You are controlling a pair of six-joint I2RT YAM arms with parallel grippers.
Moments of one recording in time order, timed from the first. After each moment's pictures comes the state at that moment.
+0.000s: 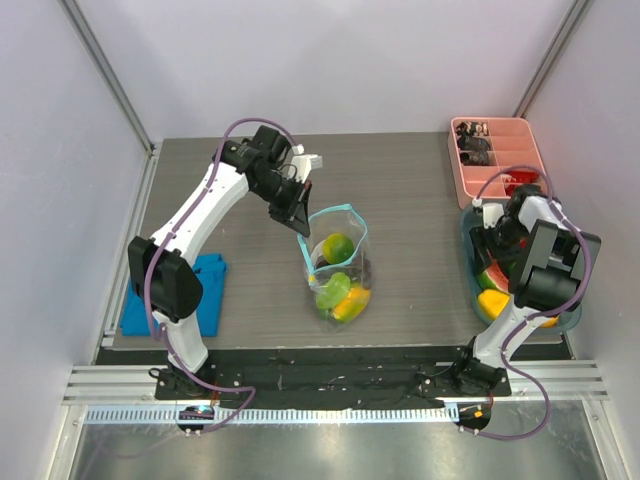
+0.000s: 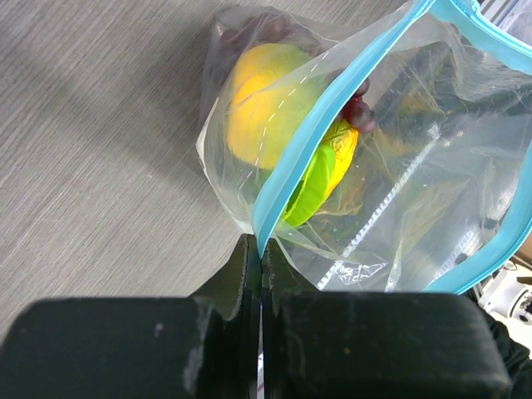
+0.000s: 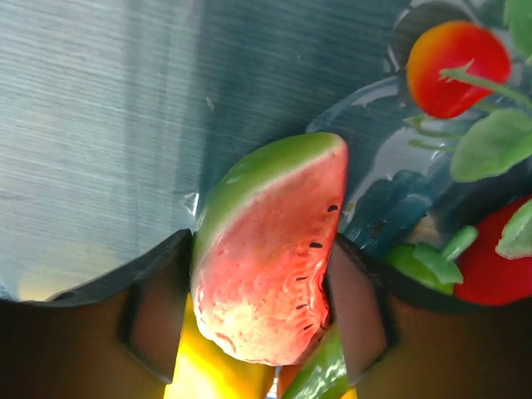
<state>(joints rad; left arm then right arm) -0.47 1.82 1.83 -1.21 0.63 0.02 -0.39 1.81 1.20 -0.90 -0.14 -0.63</state>
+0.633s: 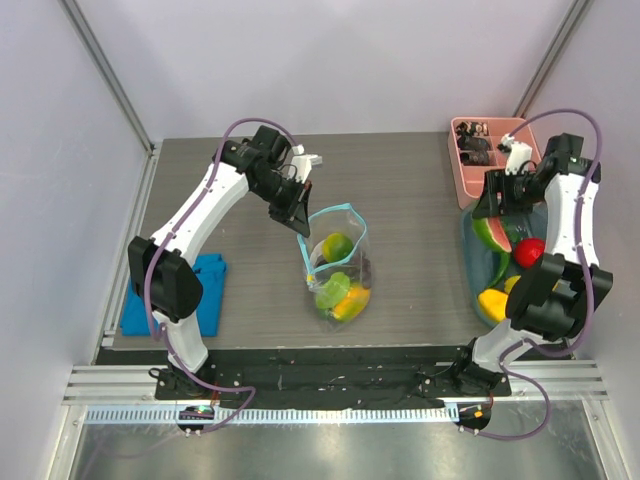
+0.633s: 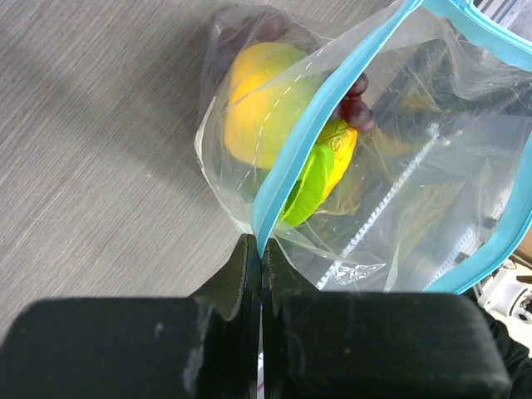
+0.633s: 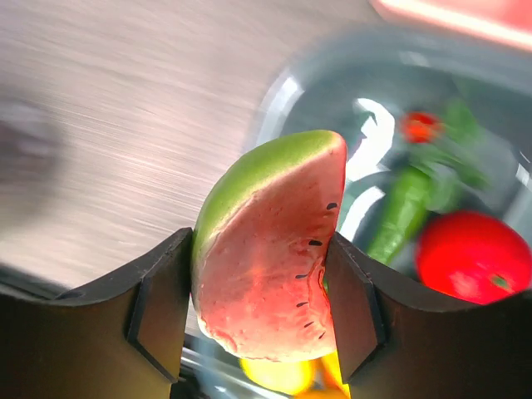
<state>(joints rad) -0.47 1.82 1.83 -1.21 0.63 0.02 -0.39 1.64 1.55 -1.10 -0.46 -0.51</state>
